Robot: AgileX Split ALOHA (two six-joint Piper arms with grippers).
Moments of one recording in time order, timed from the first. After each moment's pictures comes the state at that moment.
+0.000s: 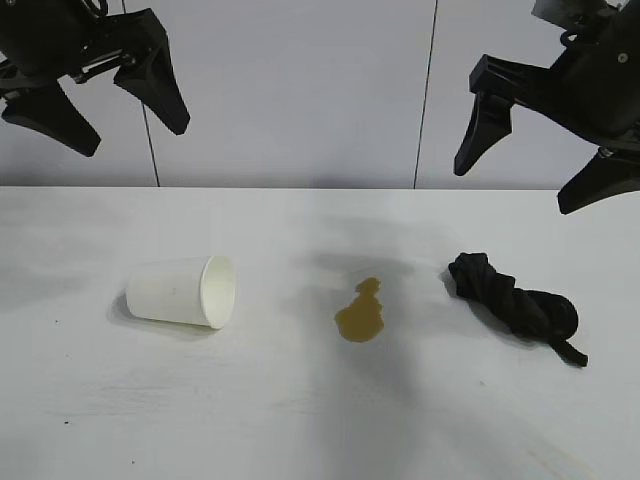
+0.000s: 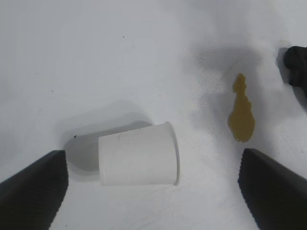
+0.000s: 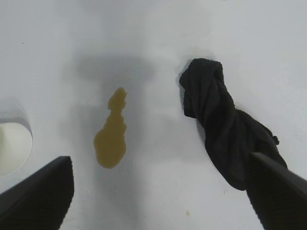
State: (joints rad) left arm -0.24 1.77 -1.38 -0.44 0.81 0.27; right arm 0.15 1.61 -1.09 0.30 0.61 0.05
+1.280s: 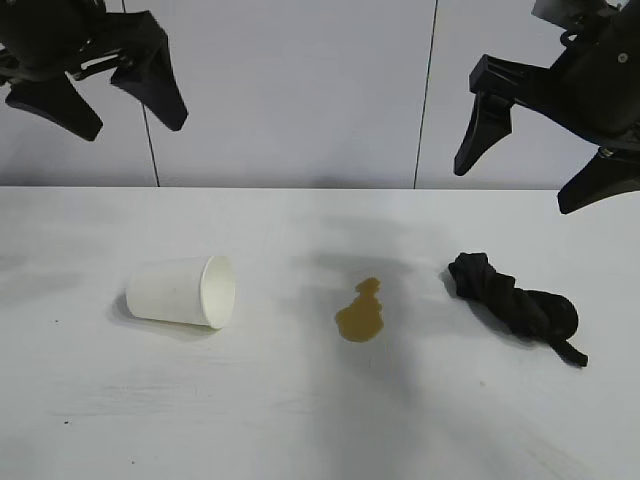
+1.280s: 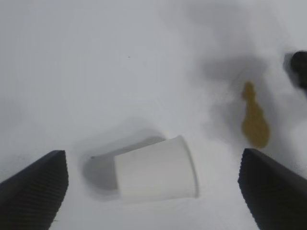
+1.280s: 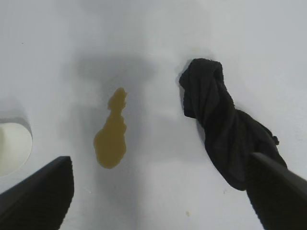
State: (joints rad) left arm -0.35 1.77 -1.40 -0.27 0.91 1.09; right arm 0.15 1.61 -1.09 0.30 0.61 0.04
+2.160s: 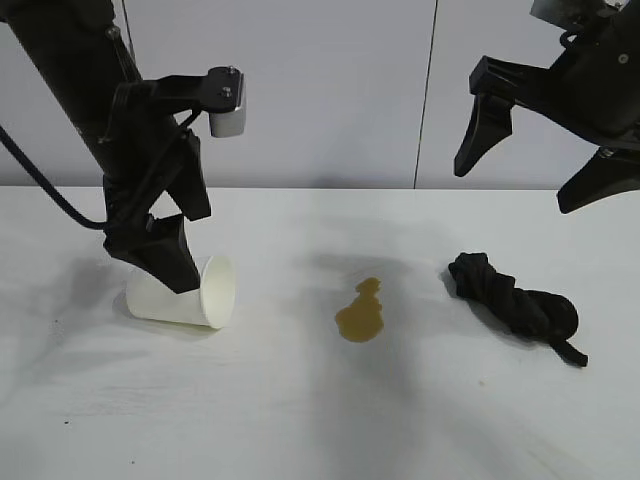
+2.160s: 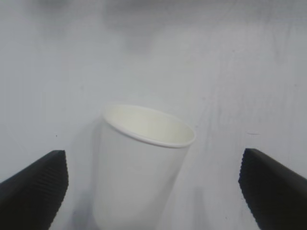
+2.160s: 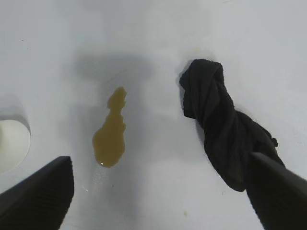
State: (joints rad) left arm -0.45 1.98 -1.29 -0.31 0.66 1.42; right arm 0.15 1.61 -1.09 0.30 0.61 0.03
